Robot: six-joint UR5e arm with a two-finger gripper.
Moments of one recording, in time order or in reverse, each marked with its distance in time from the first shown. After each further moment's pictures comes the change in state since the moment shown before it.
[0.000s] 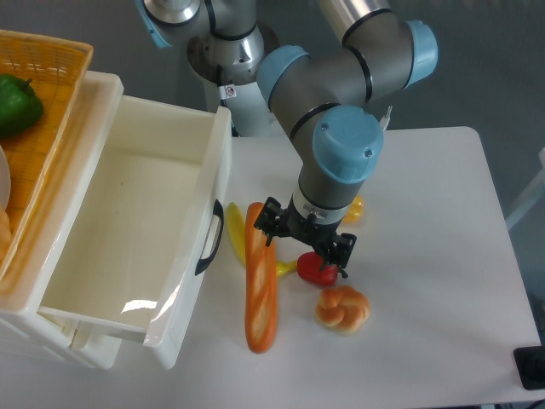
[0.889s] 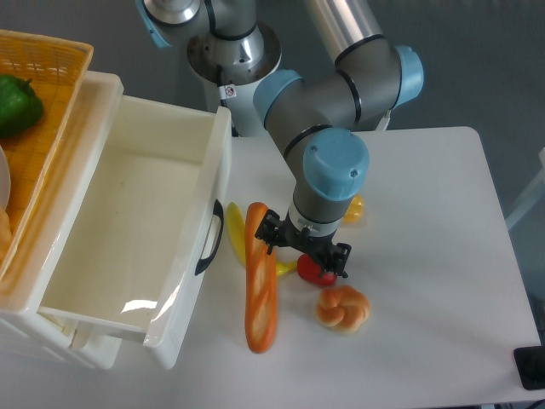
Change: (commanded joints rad) arm -0.020 -0.046 -0.110 0.129 0.067 -0.038
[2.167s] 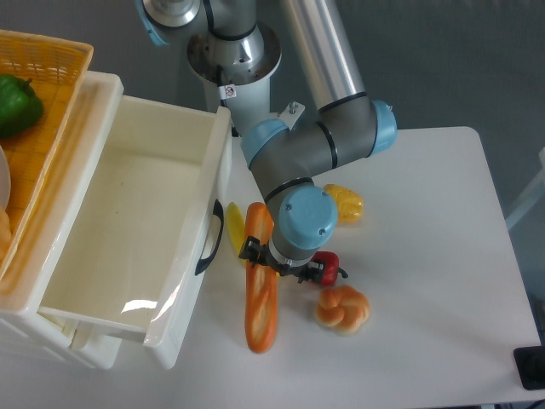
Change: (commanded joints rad) arm -0.061 -0.097 -0.058 0.074 0.002 -0.205
